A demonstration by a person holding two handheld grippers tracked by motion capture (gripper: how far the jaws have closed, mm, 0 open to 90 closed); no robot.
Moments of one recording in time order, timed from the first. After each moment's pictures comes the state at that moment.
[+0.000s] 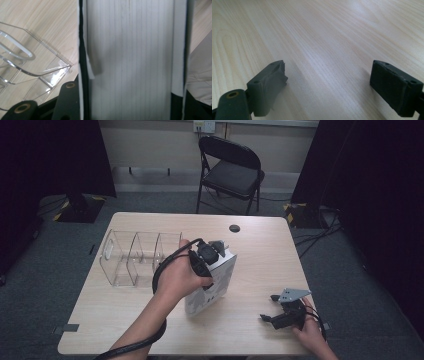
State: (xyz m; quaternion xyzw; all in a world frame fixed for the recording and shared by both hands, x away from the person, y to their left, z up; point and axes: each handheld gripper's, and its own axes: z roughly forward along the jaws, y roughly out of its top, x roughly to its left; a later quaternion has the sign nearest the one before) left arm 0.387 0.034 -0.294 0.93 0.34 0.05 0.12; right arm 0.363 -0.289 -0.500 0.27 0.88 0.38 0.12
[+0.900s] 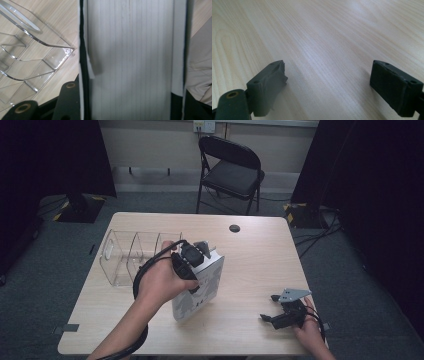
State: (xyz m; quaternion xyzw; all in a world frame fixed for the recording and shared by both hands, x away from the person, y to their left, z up) left arm 0.369 0.068 -0.281 0.93 0.35 0.04 0.11; right arm 0.363 -0.289 -0.500 0.28 0.87 0.38 0.12
